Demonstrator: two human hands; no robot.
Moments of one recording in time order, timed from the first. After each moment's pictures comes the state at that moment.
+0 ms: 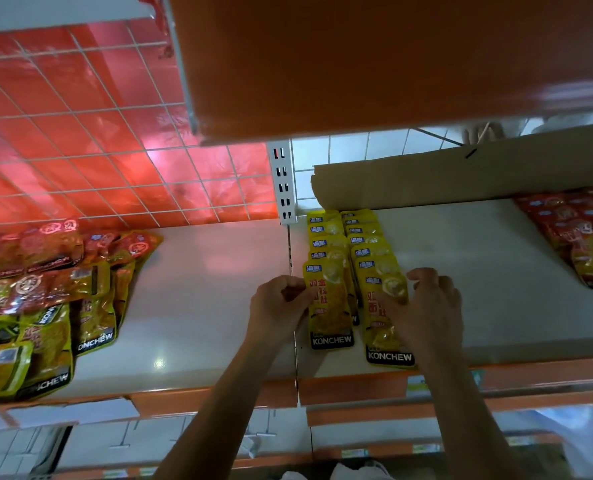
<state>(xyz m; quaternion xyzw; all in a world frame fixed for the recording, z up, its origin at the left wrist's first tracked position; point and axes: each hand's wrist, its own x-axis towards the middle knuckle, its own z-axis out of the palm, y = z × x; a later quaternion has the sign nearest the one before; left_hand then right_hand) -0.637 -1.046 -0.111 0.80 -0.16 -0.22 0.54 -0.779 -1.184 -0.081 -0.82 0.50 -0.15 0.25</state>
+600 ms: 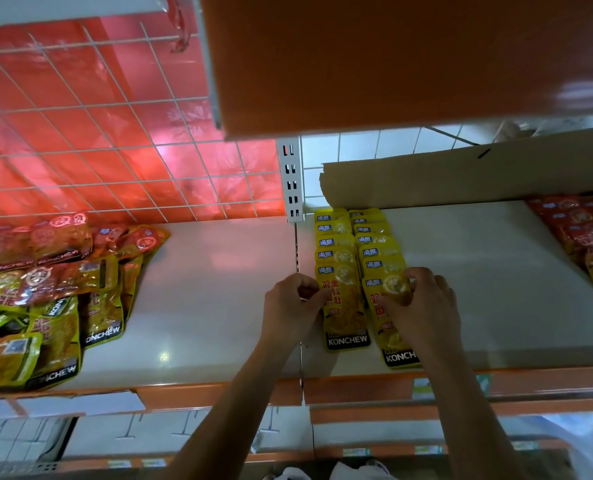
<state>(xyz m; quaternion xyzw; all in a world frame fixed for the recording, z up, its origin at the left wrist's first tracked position) -0.639 -1.053 -0.114 0.85 -0.21 -0.17 0.45 -0.772 -1.187 -0.089 -0.83 0.46 -0.15 0.27</state>
